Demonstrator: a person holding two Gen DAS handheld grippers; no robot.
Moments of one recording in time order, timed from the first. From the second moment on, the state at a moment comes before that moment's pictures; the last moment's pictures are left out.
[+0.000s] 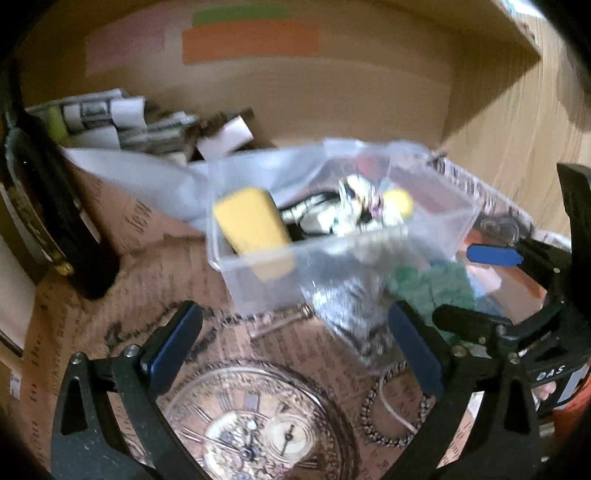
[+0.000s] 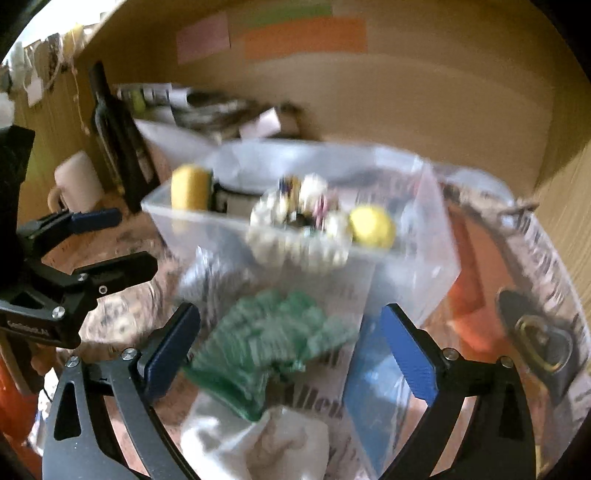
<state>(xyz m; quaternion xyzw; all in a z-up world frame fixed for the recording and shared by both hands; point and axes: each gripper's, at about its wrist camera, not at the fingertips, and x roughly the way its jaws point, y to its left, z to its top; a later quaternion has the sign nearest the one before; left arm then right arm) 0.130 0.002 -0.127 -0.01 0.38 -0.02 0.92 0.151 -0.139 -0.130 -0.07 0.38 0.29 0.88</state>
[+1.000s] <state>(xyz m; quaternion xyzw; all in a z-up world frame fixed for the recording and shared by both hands) 0.139 -0.032 -0.143 -0.03 0.41 -0.10 0.91 0.132 -0.182 -0.096 -0.03 0.32 0.28 0.91</state>
